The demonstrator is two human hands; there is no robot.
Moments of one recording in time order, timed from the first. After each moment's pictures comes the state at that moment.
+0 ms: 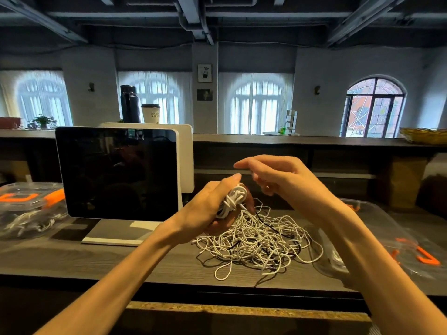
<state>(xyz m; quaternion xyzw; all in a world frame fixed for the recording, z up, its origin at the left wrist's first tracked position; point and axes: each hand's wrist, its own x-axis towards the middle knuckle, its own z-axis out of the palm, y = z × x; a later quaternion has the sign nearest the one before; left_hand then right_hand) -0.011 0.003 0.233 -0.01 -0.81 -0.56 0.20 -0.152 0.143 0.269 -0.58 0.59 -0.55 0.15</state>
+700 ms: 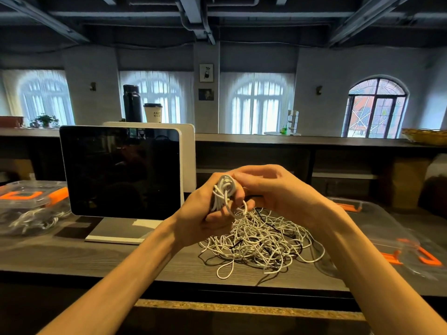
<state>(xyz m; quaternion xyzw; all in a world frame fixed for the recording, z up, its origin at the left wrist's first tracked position) -0.010 -0.004 0.225 -0.06 -0.64 -0.76 0.10 -0.142 0.130 0.264 -0.58 0.52 -0.53 0.33</state>
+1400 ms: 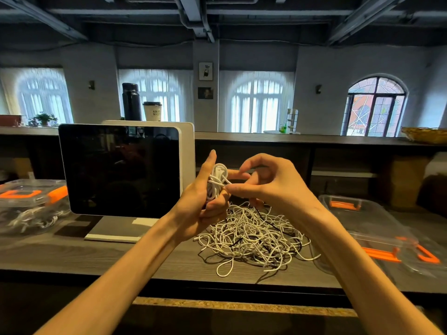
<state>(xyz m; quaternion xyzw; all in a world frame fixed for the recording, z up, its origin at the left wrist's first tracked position) -0.012 -0.011 0.226 0.02 -0.61 -0.76 0.19 -0.125 0.130 0.257 -0.54 0.60 -0.58 0.09</state>
